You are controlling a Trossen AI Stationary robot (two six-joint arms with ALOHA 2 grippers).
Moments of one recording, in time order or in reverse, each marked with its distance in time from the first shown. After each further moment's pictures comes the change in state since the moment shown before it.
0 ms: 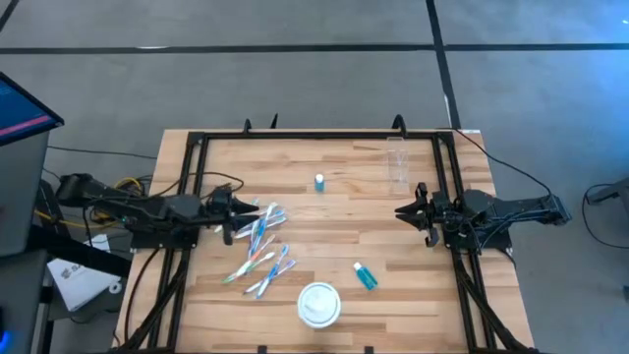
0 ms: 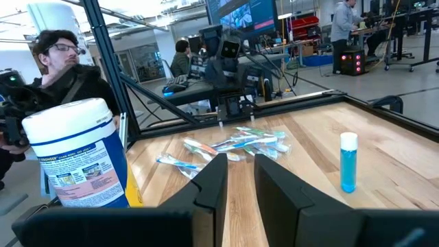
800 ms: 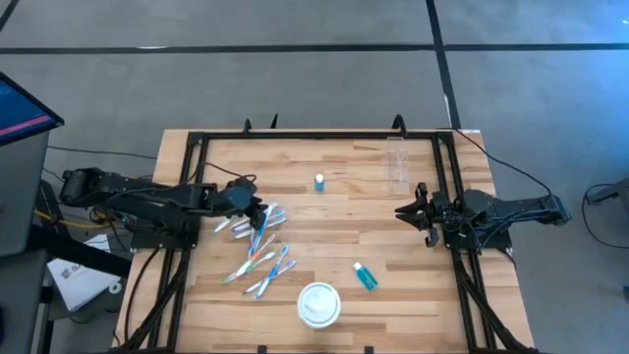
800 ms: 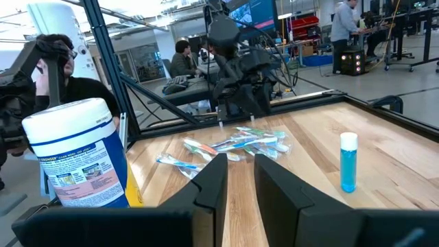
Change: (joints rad) left arm 0.202 0.506 0.348 -0.503 -0.016 -0.238; right arm 0.000 0.000 0.000 0.000 0.000 0.000
